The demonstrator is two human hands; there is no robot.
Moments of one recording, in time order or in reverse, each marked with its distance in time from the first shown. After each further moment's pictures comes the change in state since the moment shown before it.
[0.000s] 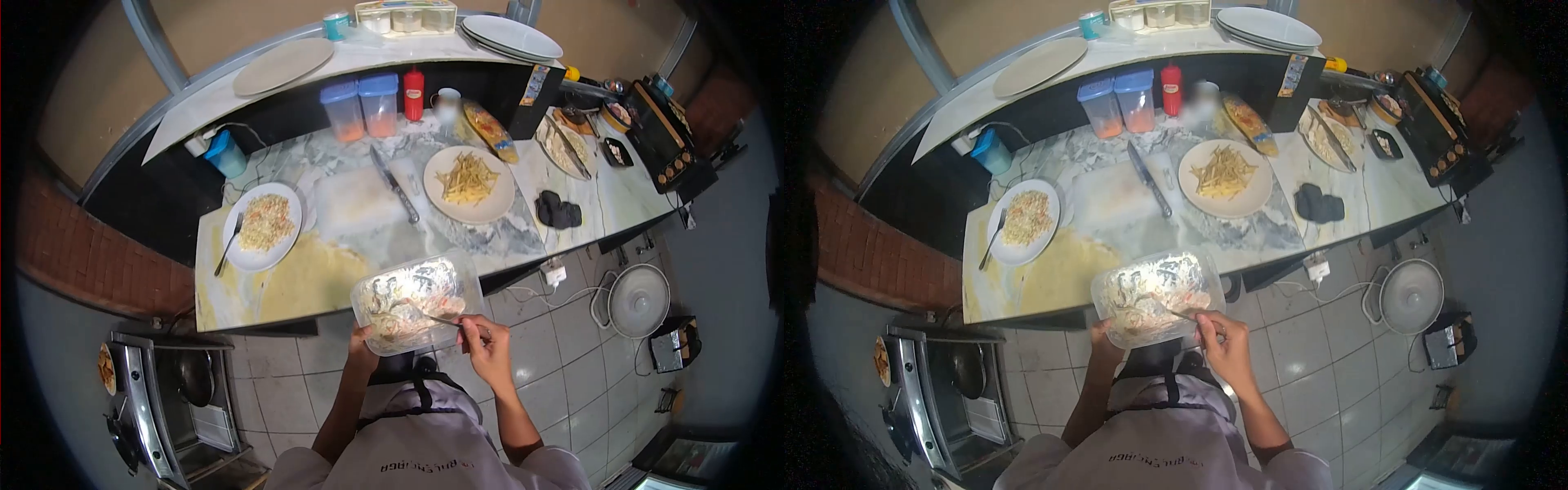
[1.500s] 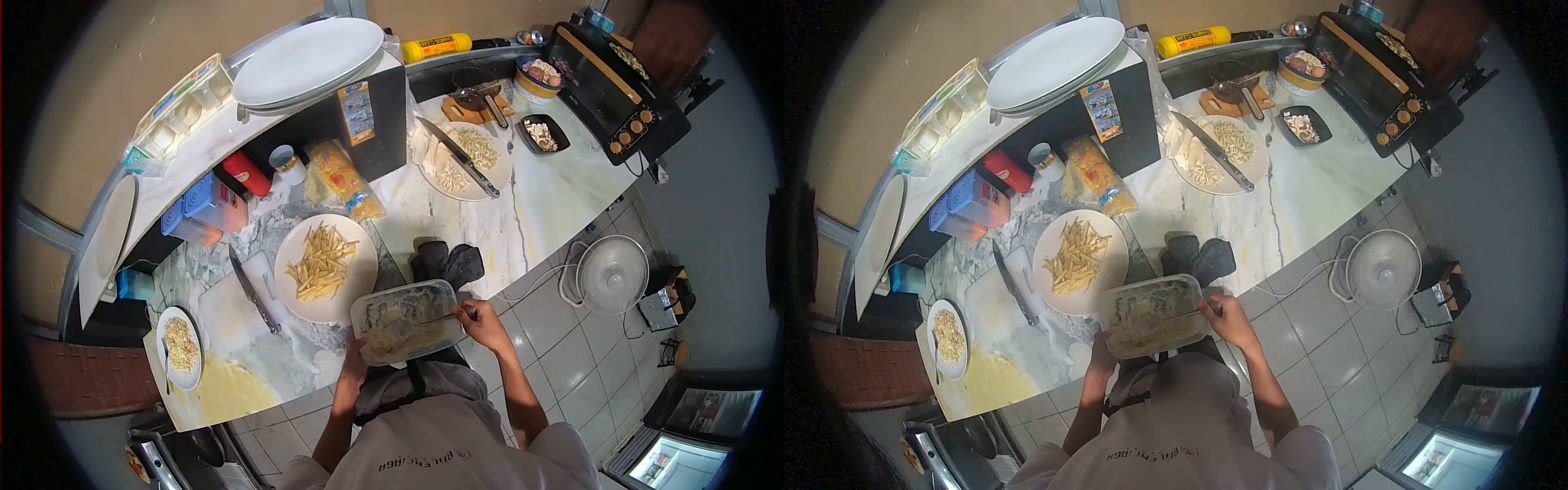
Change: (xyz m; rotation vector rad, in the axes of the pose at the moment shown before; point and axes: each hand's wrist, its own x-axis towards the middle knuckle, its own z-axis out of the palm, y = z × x) left_hand 0.204 -0.184 0.135 0.421 0.157 -0.317; right_hand 0.179 0.143 -0.292 -0.231 -0.005 0.241
